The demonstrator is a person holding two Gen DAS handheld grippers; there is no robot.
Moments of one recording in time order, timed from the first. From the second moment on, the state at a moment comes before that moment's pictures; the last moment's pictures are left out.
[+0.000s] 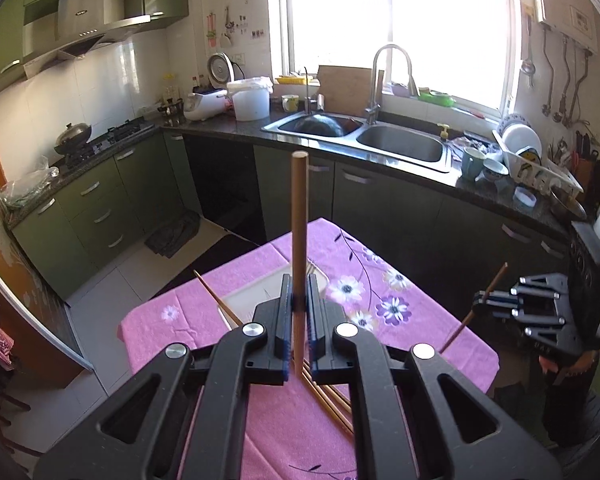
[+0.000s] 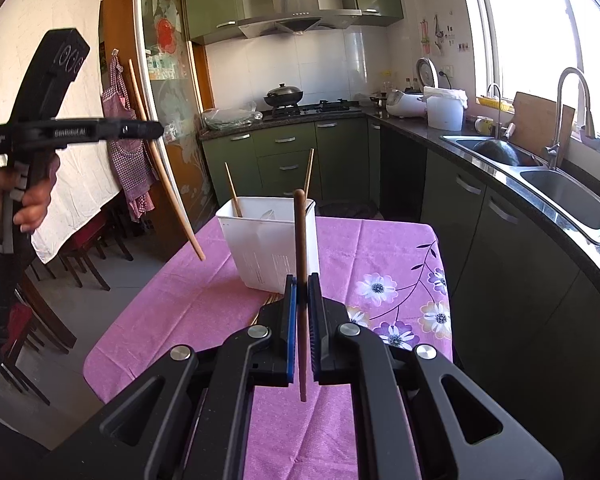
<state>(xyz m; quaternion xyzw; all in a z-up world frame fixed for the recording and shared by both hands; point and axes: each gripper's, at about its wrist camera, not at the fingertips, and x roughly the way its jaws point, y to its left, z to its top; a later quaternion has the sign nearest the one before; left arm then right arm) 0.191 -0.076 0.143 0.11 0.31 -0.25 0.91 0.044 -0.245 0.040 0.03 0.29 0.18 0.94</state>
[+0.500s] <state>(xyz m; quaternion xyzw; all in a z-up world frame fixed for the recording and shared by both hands) 0.273 -0.076 0.101 0.09 0.33 -0.16 0.93 0.059 -0.258 0.035 0.04 0.30 0.17 0.94</state>
